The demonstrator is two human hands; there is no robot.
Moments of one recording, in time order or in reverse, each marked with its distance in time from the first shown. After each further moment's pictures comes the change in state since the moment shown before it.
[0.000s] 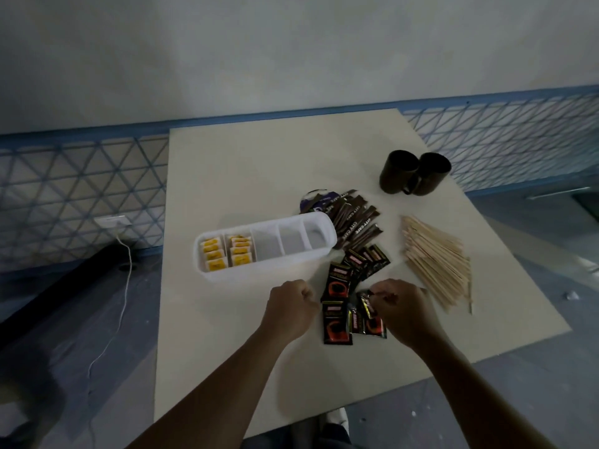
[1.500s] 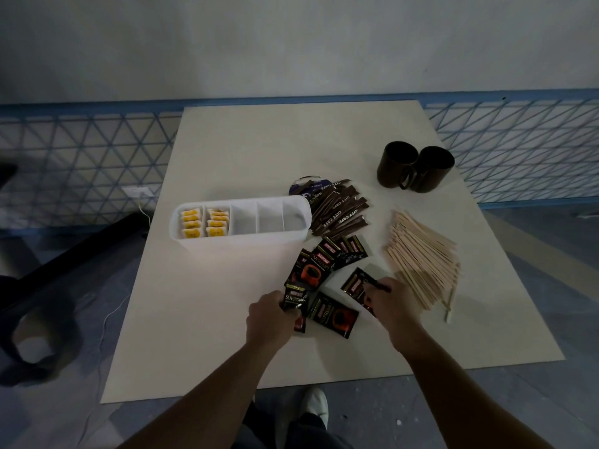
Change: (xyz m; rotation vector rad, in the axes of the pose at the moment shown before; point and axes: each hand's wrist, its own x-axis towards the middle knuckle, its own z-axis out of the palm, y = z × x) left_hand -0.023 0.008 0.092 -0.098 0.210 -0.324; right_hand 0.025 0.068 -0.007 0.322 -0.131 0.458
